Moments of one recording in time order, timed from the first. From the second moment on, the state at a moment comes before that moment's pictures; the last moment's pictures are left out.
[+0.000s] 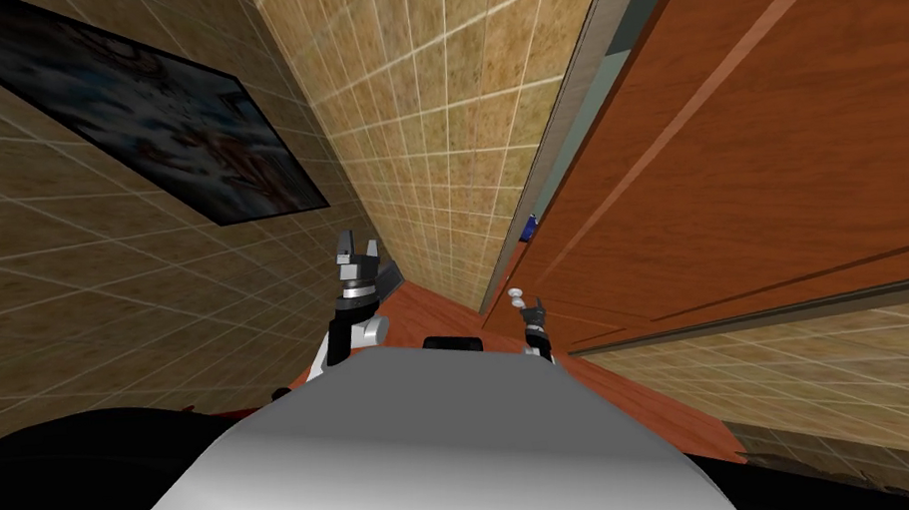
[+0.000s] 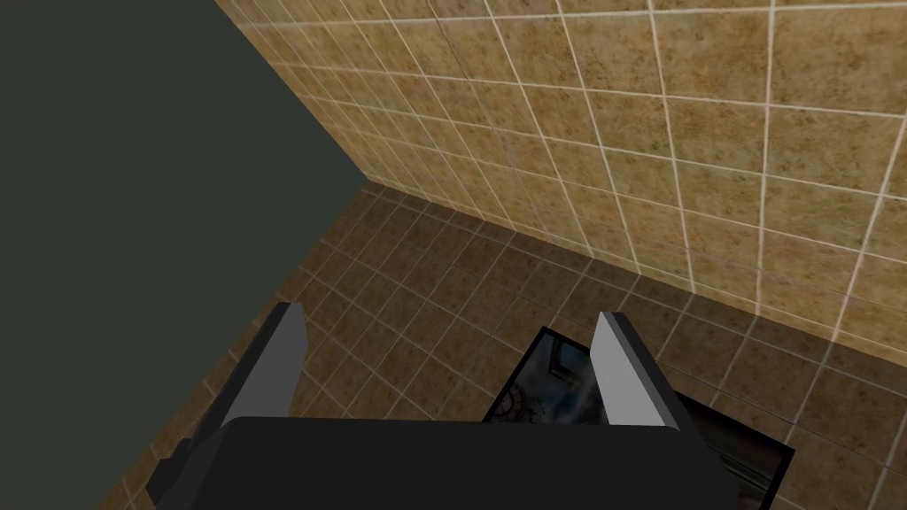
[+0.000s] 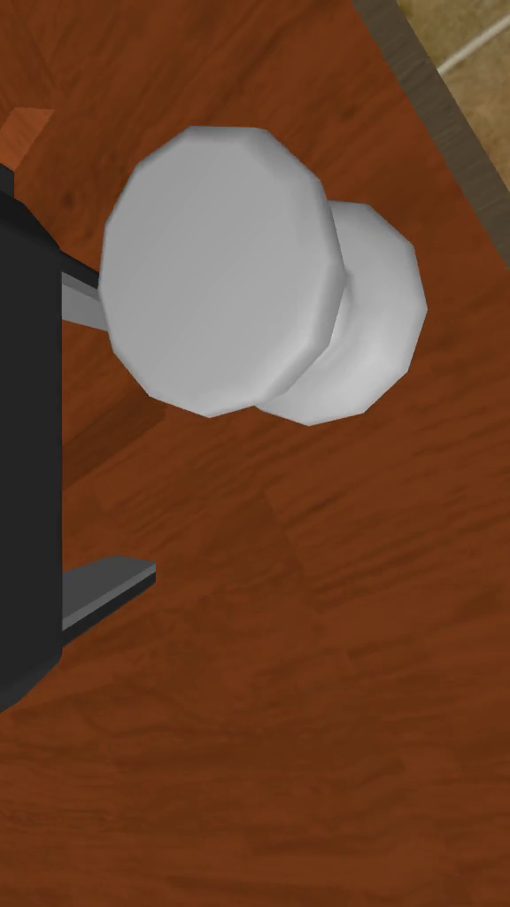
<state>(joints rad) 0.09 -0.22 -0.23 -0.77 -0.10 -0.88 -0.65</state>
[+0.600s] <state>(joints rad) 0.08 -0.20 -0.20 -0.76 -0.15 -0.86 -0.77</state>
